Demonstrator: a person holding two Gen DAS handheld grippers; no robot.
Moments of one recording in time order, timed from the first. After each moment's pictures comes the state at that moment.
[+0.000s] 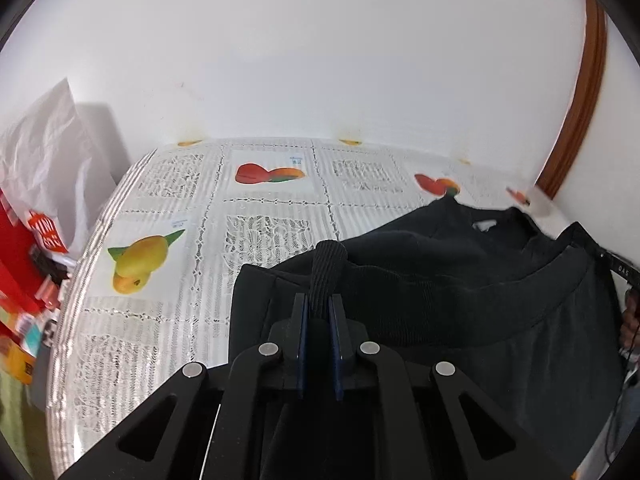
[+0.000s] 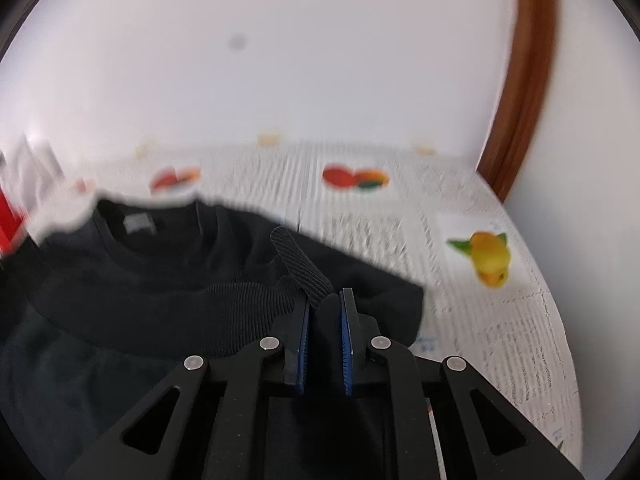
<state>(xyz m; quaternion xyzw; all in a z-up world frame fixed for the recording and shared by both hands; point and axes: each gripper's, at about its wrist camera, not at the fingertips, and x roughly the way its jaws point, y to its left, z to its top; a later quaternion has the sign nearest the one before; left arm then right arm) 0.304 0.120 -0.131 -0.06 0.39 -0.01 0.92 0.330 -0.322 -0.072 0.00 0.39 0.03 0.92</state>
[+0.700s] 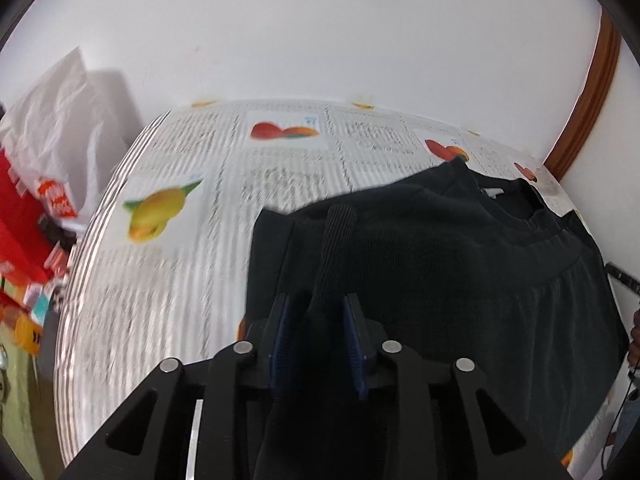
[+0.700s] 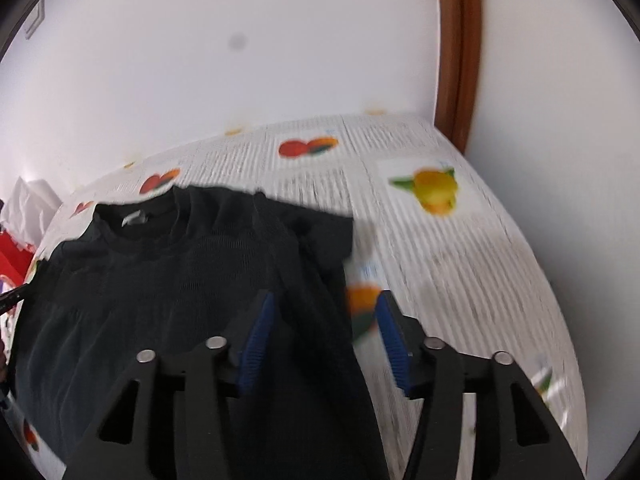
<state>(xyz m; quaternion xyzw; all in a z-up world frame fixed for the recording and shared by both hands) 0.280 0.128 -0.137 -0.07 0.44 0.00 0.89 0.274 -0.362 -0.081 0.04 0.45 0.00 0.89</state>
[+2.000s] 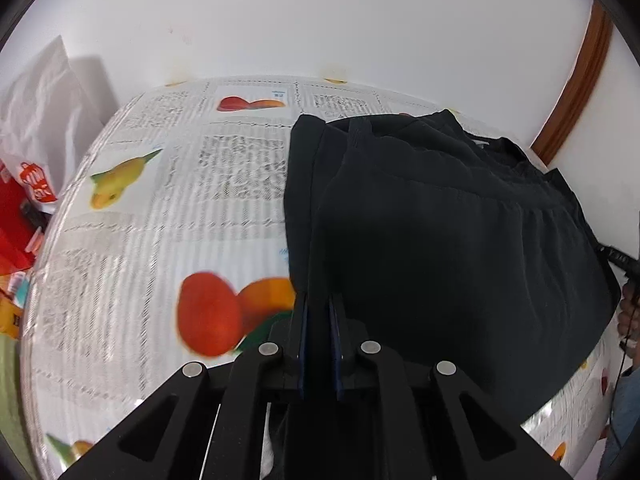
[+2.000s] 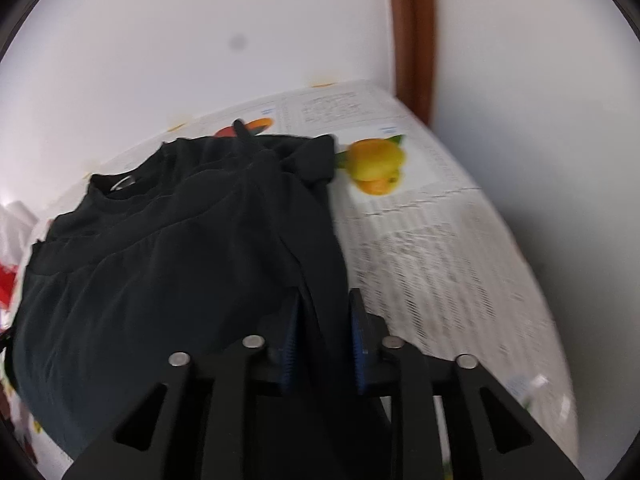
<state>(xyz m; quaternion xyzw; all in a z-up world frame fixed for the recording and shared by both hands) 0.268 0.095 -0.153 -0.07 0.46 -0.02 0.89 0.297 -0.413 -0.094 0.05 0.46 -0.07 0.89</state>
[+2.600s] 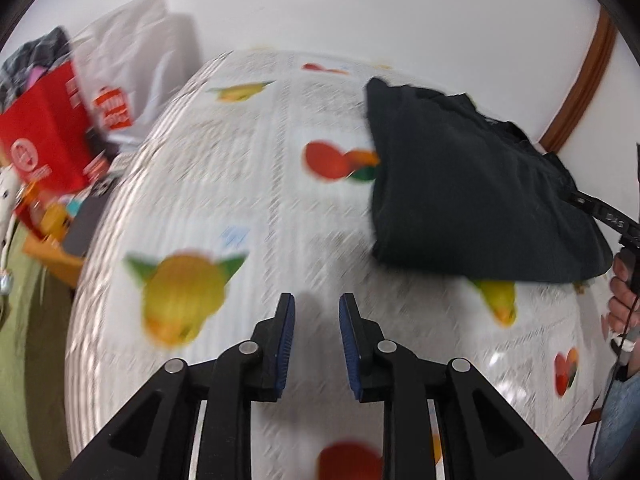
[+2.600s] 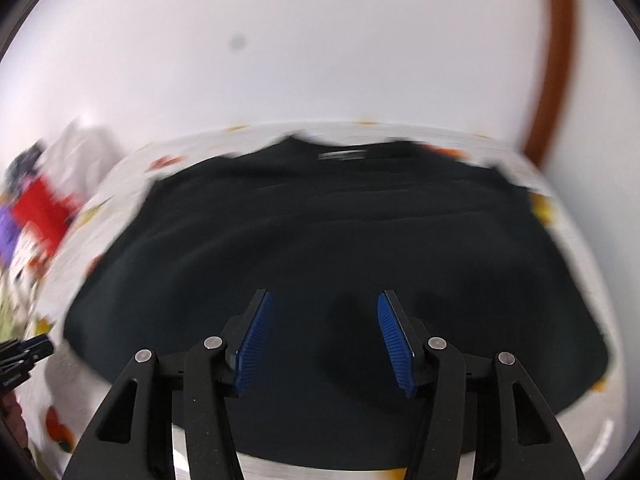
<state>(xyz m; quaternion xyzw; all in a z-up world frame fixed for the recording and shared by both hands) 0.128 0.157 -0.161 -0.10 0.47 0.02 0.88 0.235 -0.132 -0.076 -0.04 0.43 0.08 0.90</state>
